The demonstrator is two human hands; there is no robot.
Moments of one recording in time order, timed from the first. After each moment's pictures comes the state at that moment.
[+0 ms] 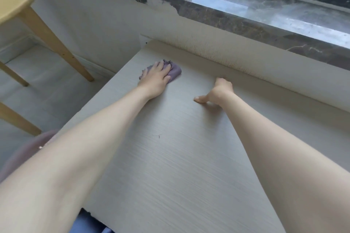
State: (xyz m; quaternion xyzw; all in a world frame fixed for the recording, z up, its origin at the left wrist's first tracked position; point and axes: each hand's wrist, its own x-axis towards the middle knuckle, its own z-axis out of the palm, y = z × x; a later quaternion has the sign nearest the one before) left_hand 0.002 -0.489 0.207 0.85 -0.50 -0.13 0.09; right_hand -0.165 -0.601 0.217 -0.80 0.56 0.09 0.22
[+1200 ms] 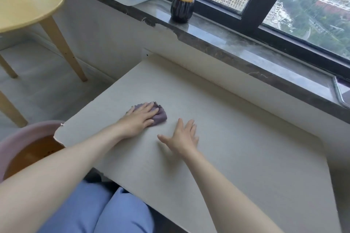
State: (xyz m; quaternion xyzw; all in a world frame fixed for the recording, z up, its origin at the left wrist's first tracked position) left_hand -0.057 -0.341 0.208 0.80 -0.54 -0.22 0.10; right_hand -0.224 -0.406 0.242 -0.82 0.50 0.11 0.26
